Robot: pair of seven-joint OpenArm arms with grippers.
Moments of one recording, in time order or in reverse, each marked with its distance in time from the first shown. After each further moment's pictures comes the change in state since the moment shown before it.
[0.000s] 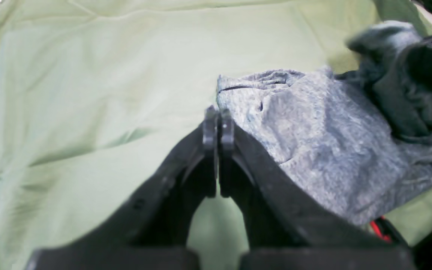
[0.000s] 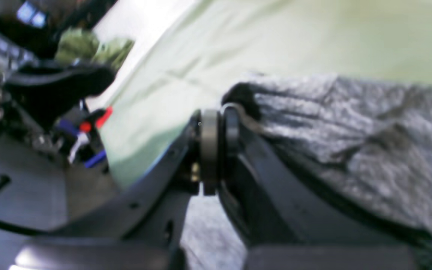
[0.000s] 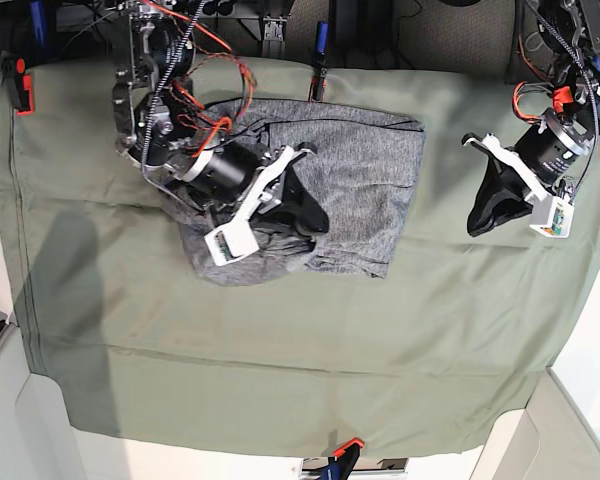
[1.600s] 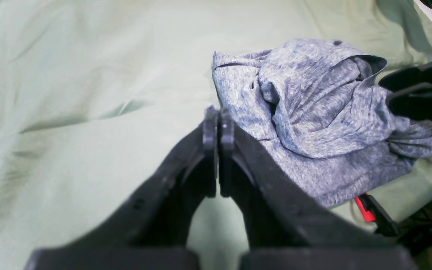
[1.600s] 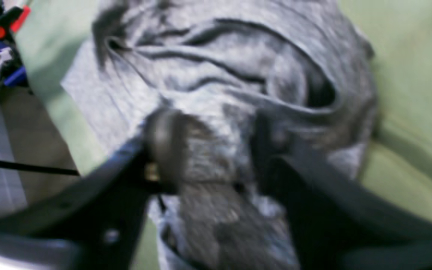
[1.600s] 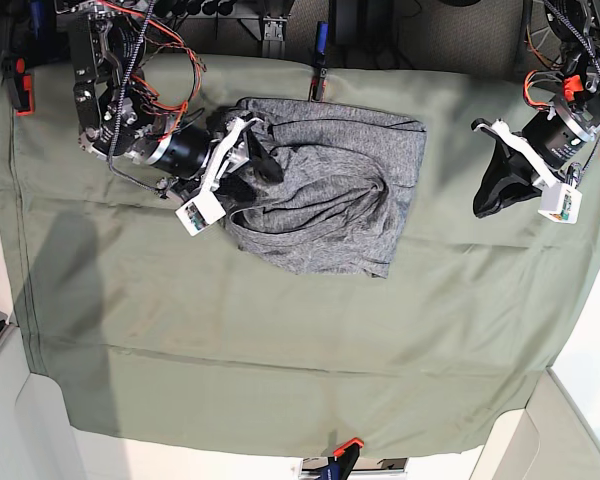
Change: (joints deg) left arm 3.2 -0.6 -2.4 0.0 -5.5 0.0 3.9; right arm -1.0 13.2 -2.3 -2.5 -1.0 0.0 -2.7
